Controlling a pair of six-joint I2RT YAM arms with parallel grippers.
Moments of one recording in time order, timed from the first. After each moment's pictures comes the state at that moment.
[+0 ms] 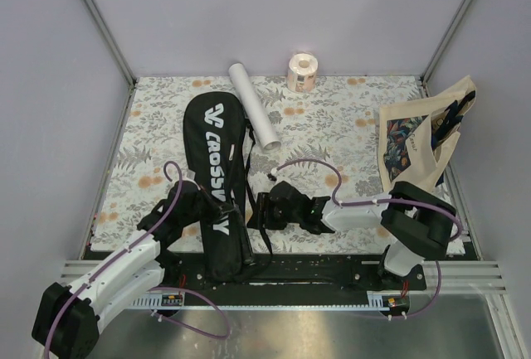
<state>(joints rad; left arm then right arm) -0.50 0.71 0.27 -0.24 0.16 -1.20 1.09 1.58 0.71 0.22 -0.02 1.03</state>
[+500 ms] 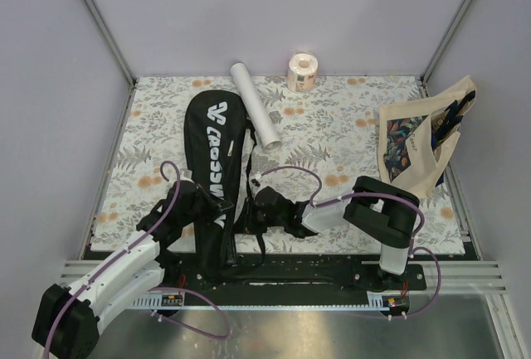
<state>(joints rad) -0.50 0.71 0.27 -0.24 0.13 -1.22 1.14 1.82 0.77 0.46 -0.13 1.15</state>
